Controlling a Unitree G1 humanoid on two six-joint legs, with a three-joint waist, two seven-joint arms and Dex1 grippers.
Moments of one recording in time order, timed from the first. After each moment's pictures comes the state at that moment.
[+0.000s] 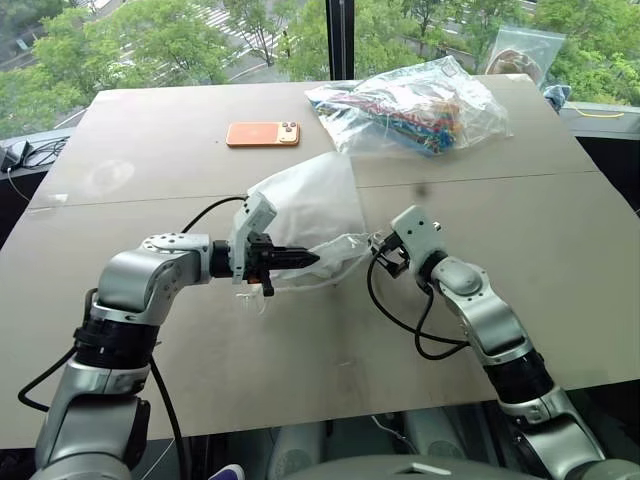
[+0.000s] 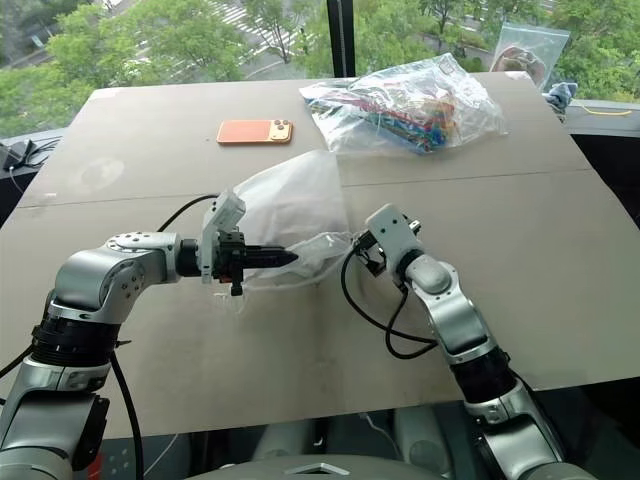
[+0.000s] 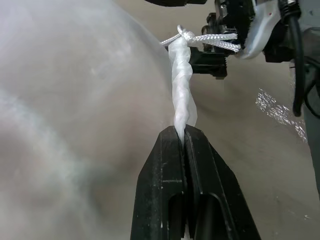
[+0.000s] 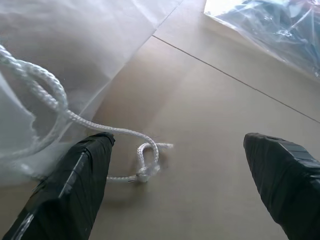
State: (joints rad) left arm -0.47 0.76 -0.04 -0.06 -0.59 0.89 -1.09; right arm -0.40 -0.16 0.29 -0.07 -0.07 0.49 0.25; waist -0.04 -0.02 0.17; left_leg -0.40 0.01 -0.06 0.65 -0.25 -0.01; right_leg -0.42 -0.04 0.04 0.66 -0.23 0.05
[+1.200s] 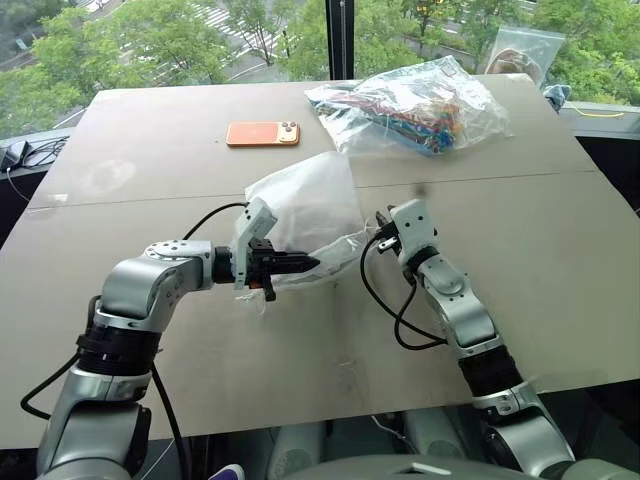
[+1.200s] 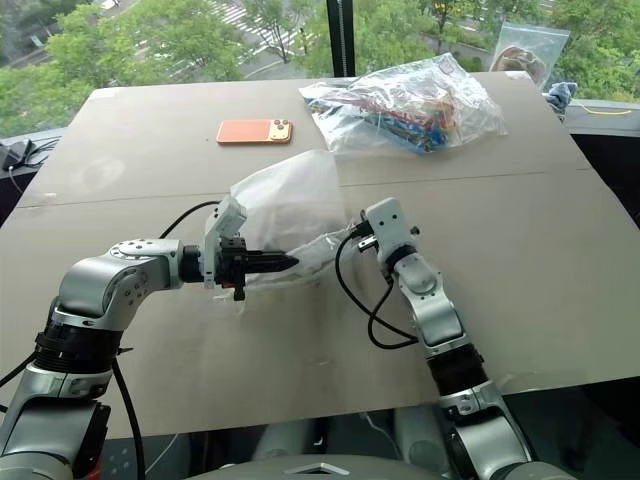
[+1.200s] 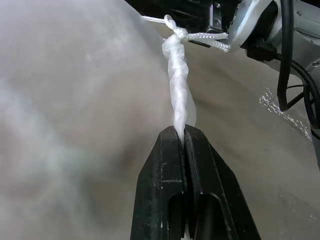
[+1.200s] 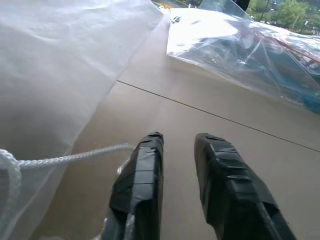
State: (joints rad) left arm -0.44 0.75 -0.04 -0.07 -0.59 0.87 -1.07; right arm -0.40 -0.04 0.21 0.09 -0.10 0.21 0.16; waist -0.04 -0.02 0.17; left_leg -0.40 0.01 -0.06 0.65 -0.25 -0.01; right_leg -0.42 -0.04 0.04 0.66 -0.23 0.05
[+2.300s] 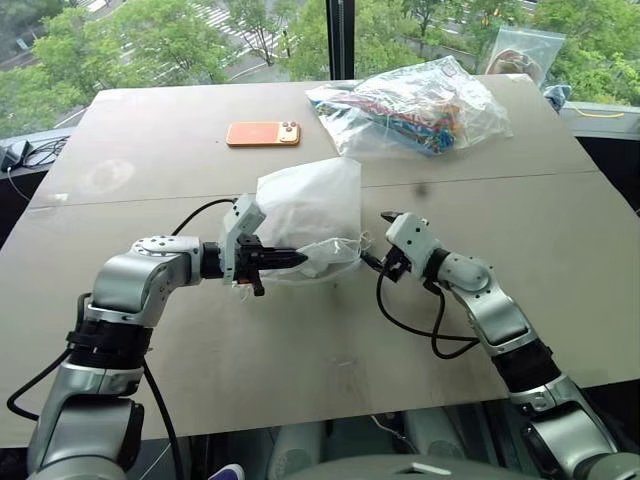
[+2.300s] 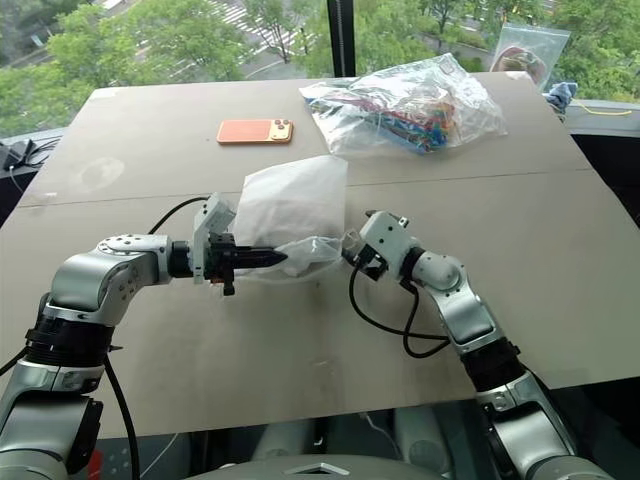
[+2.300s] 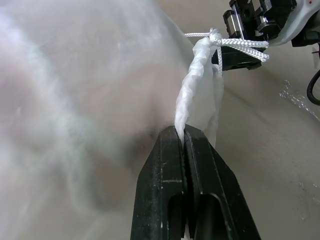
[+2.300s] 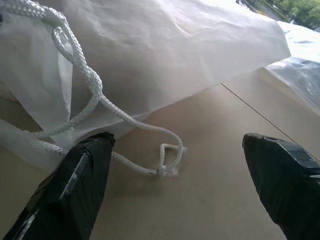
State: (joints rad) left arm -0.47 0.78 -0.04 0.01 -0.54 0.81 -1.11; right arm -0.42 -0.27 0.30 0.02 -0.06 0.18 0.55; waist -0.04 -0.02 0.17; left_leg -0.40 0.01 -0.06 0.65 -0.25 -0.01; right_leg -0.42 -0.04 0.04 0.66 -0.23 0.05
